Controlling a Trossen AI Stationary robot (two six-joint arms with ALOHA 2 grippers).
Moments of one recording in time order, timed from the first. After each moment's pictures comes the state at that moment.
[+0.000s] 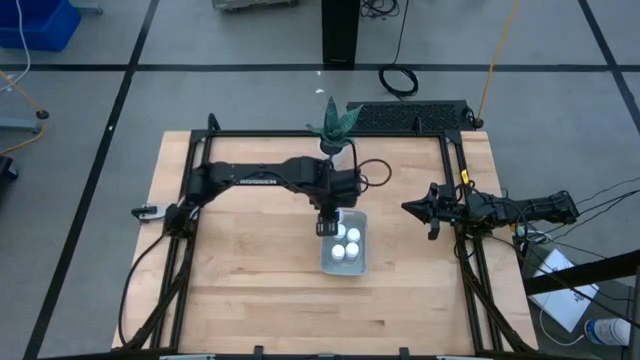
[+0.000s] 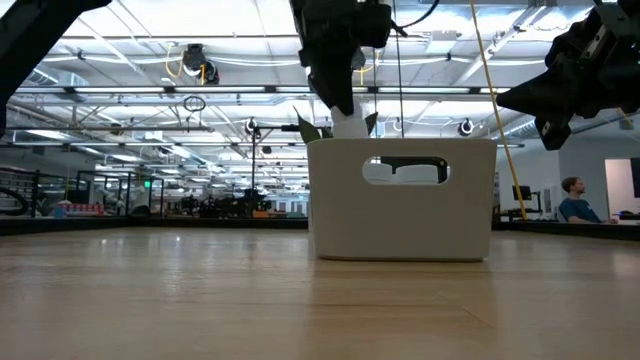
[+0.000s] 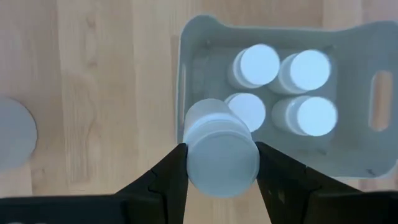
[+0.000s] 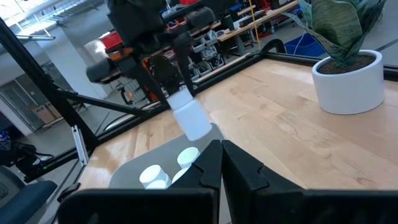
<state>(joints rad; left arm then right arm) 0.04 2.13 2.09 -1.19 0.04 0.06 0.14 0.04 0.06 -0.11 0.31 0.48</state>
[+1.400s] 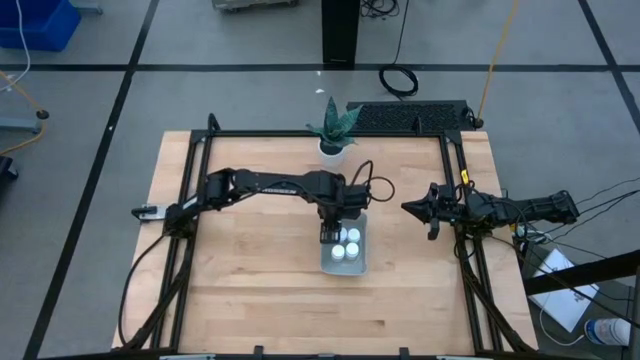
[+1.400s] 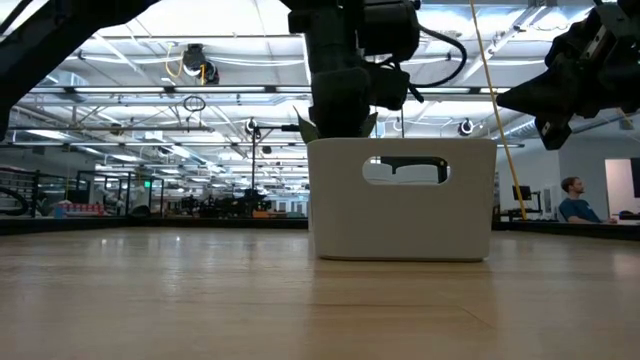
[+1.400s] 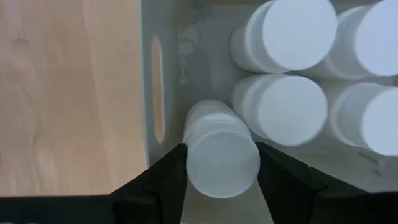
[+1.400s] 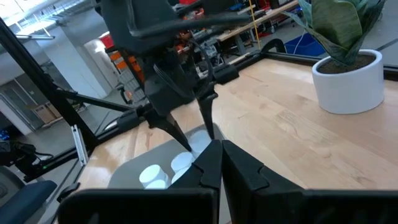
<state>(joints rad) 0.04 2.28 2.07 -1.17 0.06 0.10 0.14 0.05 0.06 -0.10 0.31 0.48</state>
